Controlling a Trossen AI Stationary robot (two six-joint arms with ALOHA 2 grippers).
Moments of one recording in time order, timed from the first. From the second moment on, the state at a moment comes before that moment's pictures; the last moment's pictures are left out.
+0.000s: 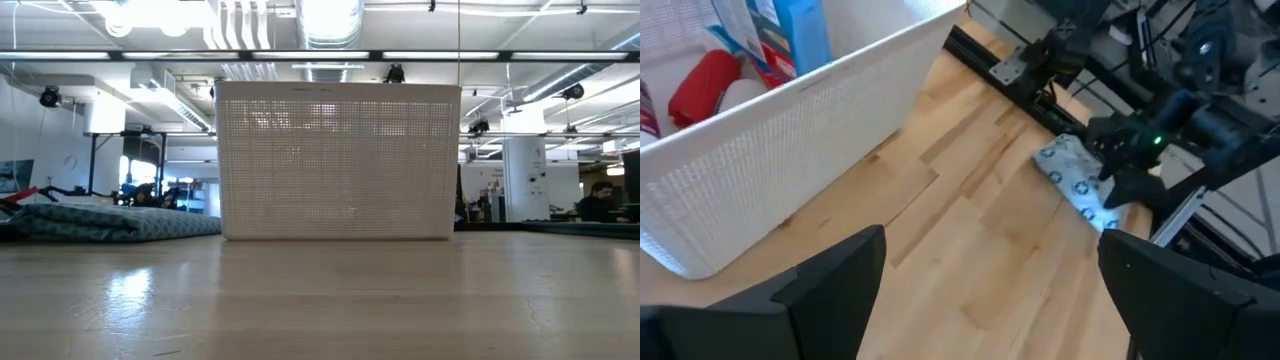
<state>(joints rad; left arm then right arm) -0.52 1.21 1.24 -0.68 -0.69 -1.00 0.90 1.46 0.81 -0.72 -0.08 2.20</state>
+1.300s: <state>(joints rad) -0.43 1.62 1.24 -0.48 -0.58 -0.98 0.83 1.52 0.72 -0.49 0.29 2.22</state>
